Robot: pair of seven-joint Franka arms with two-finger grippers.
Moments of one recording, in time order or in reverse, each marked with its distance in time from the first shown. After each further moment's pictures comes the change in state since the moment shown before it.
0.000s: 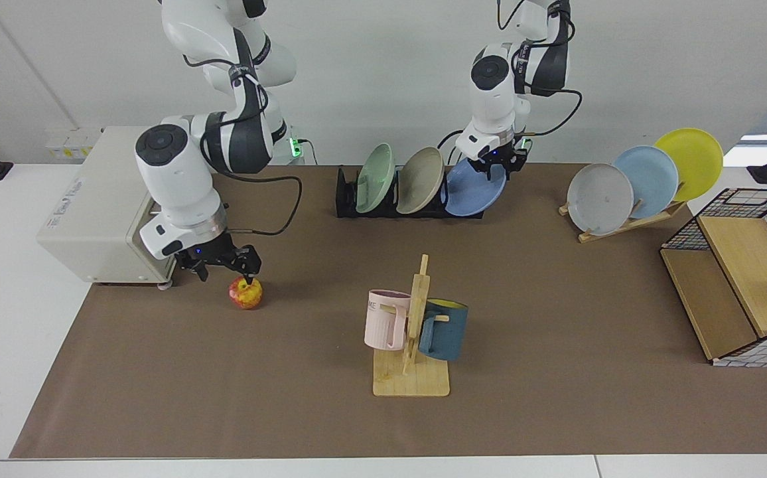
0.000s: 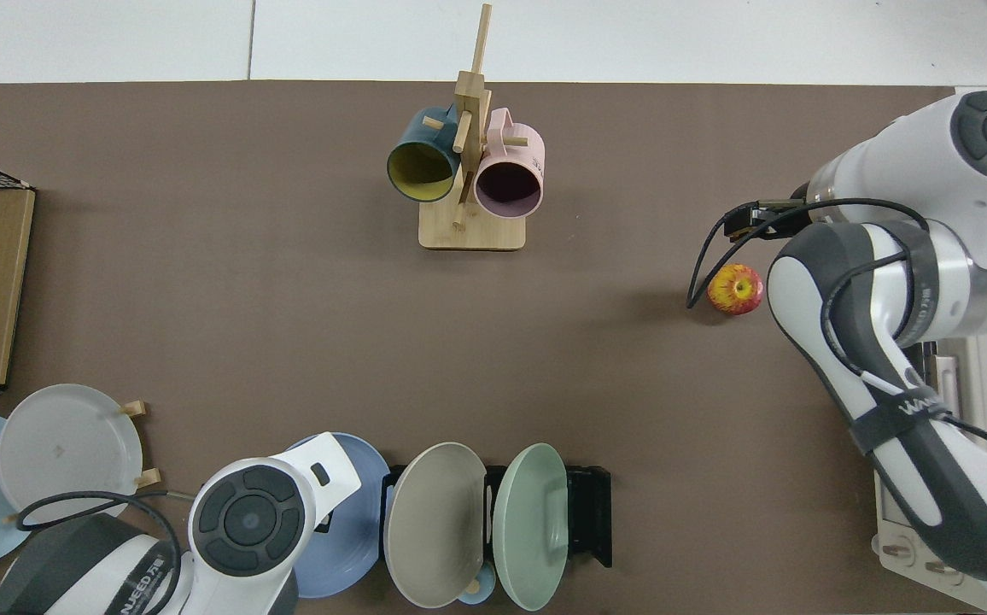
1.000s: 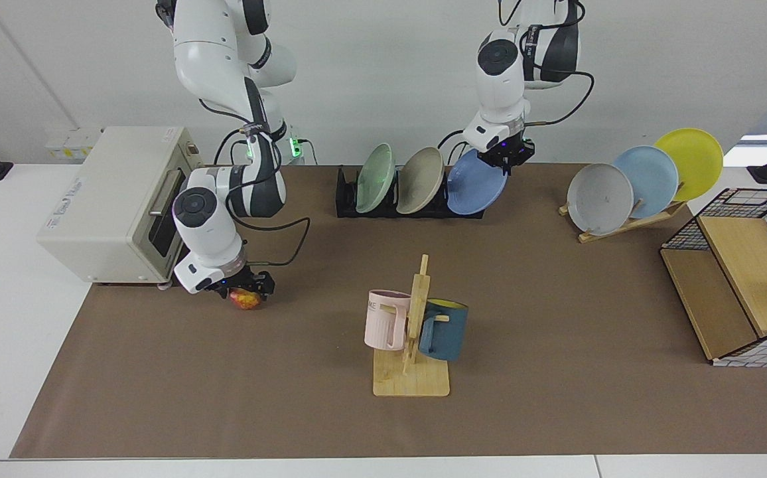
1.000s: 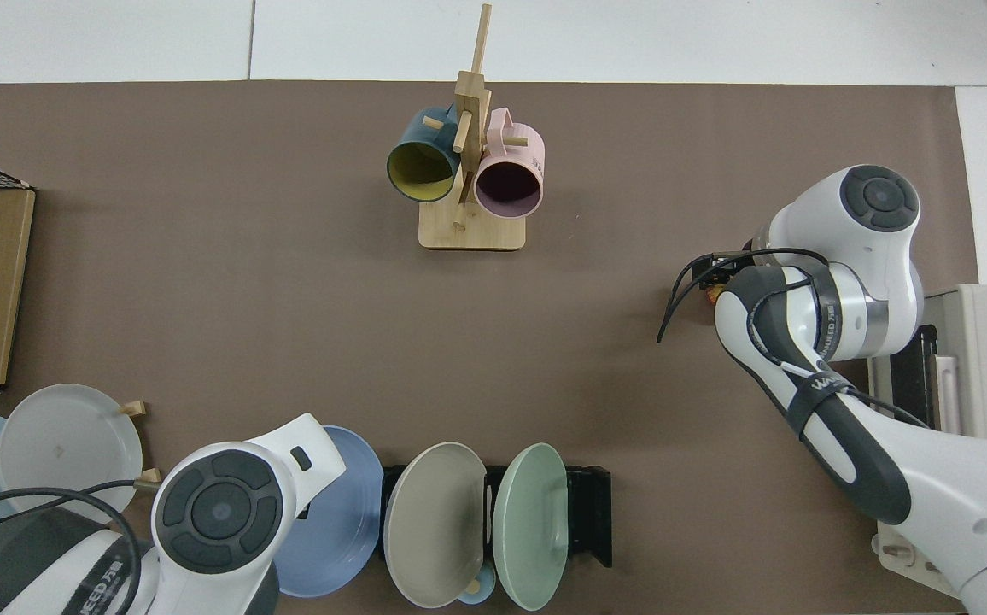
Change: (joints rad) left arm 0.032 -0.002 0.004 0.121 0.038 -0.104 0.000; right arm 0.000 0.095 -0.001 -0.166 0.004 0.154 -0.036
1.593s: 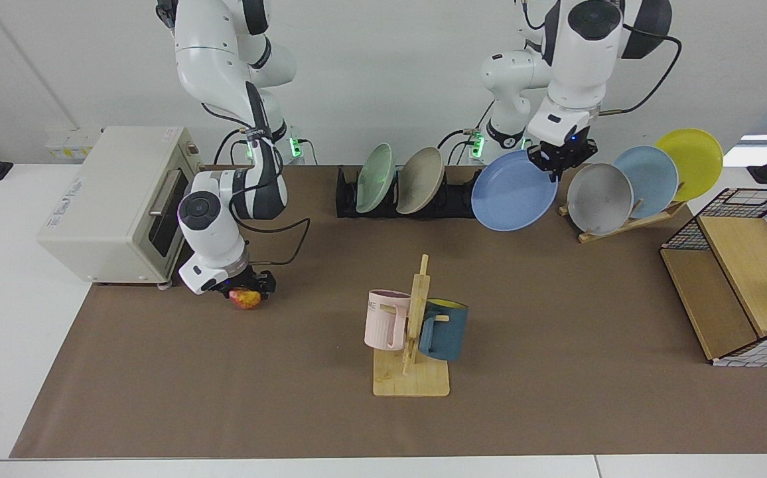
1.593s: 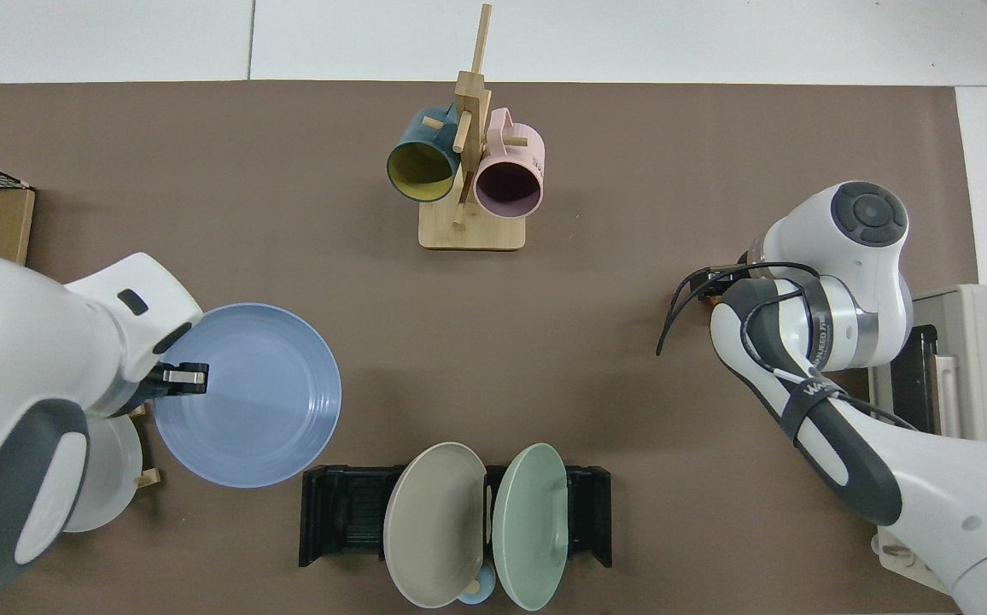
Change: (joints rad) left arm 0.115 0.224 0.127 0.421 0.020 -0.089 0.023; right arm 0.000 0.002 0.000 -0.044 0.000 0.042 -0.033
